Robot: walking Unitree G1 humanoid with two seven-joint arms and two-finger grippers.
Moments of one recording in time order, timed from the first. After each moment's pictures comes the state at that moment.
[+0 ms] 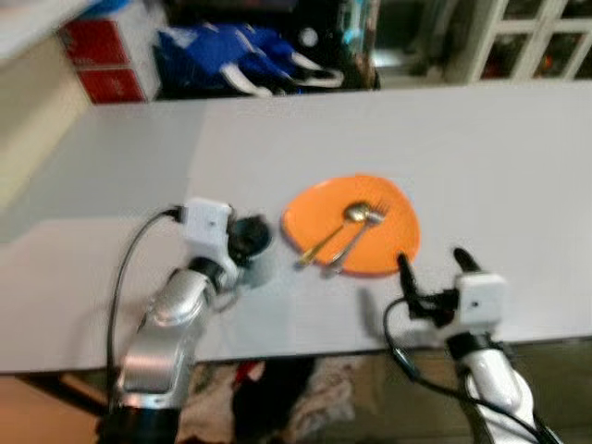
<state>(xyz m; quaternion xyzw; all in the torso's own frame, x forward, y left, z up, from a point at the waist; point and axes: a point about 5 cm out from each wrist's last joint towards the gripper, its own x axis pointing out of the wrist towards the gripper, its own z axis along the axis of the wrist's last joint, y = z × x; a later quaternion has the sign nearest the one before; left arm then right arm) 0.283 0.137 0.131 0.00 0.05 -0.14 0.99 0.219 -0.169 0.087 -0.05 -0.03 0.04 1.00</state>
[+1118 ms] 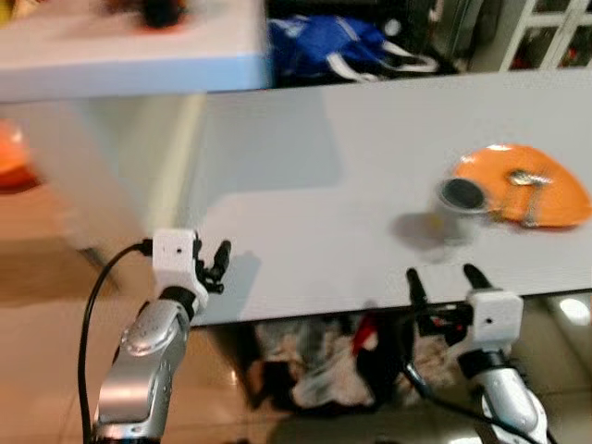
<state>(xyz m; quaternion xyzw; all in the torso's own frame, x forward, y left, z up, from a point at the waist) 0.258 0.176 0.099 -0.02 0.11 -0.05 0.99 0.202 -0.179 0.078 -0.03 -0.01 0.03 1.00</state>
